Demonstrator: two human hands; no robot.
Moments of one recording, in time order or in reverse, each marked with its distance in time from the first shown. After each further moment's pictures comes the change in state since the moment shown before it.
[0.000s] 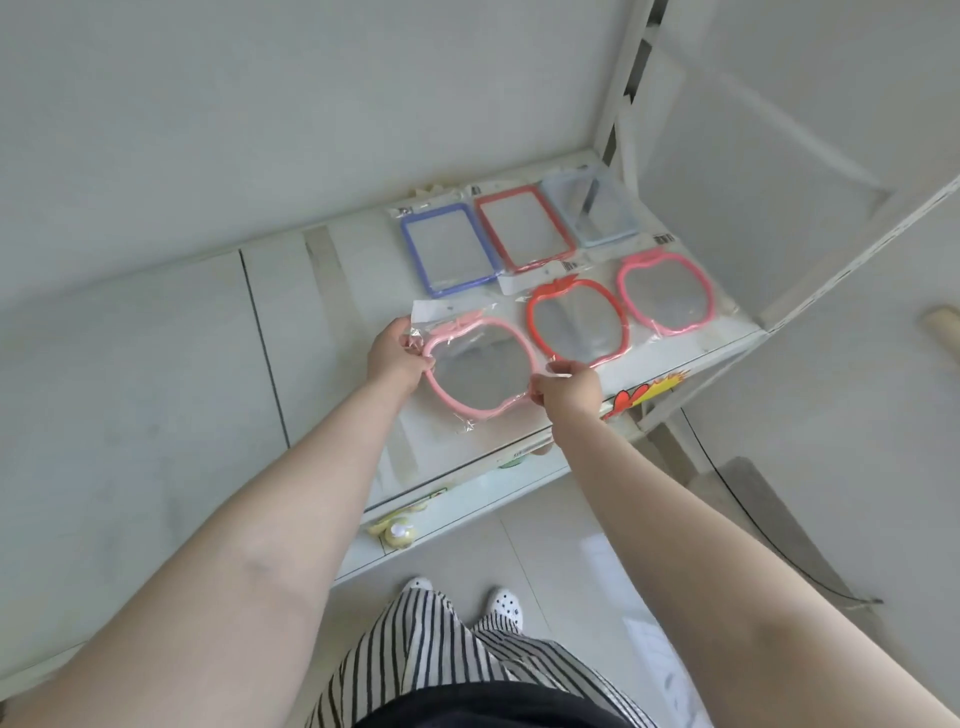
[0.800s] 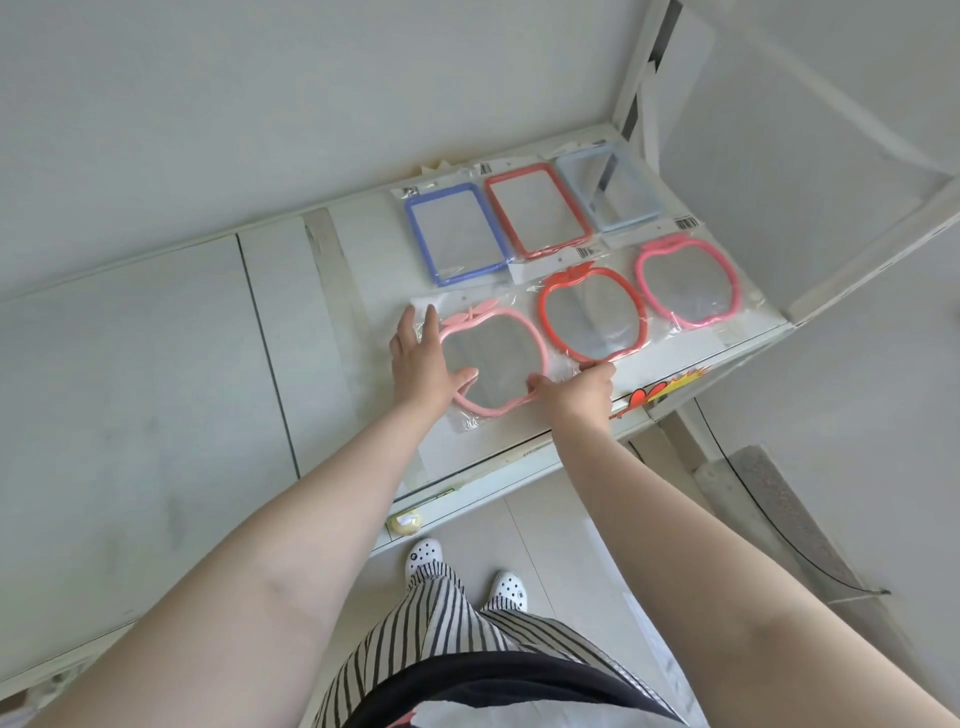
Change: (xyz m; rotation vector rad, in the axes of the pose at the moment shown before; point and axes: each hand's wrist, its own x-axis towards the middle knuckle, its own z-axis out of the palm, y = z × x) left_hand -0.004 -0.017 0.027 0.580 0.046 0.213; right_hand 0.007 0.008 0.011 -0.296 0.147 0.022
